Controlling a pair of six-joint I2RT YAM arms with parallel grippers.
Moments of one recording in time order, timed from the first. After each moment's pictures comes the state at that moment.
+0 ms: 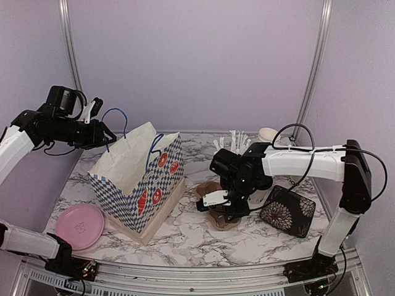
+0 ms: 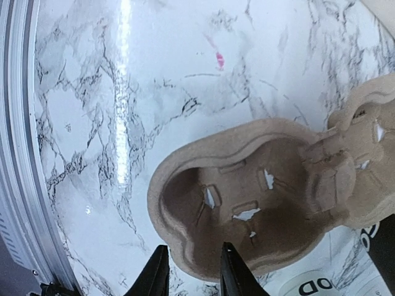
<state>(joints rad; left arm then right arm) -0.33 1.18 1.34 -0.87 0.29 -0.30 0.93 1.75 1.32 -1.04 -0.15 -0.69</state>
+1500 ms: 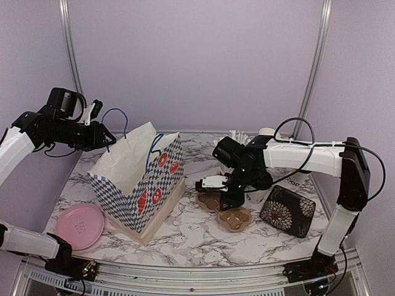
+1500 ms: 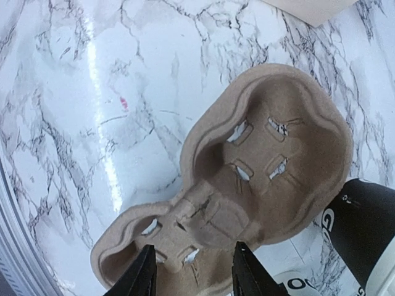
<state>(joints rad) -0.33 1.18 1.32 -0.87 0.28 -0.32 0.85 1.75 1.37 -0.94 -0.14 -0.58</state>
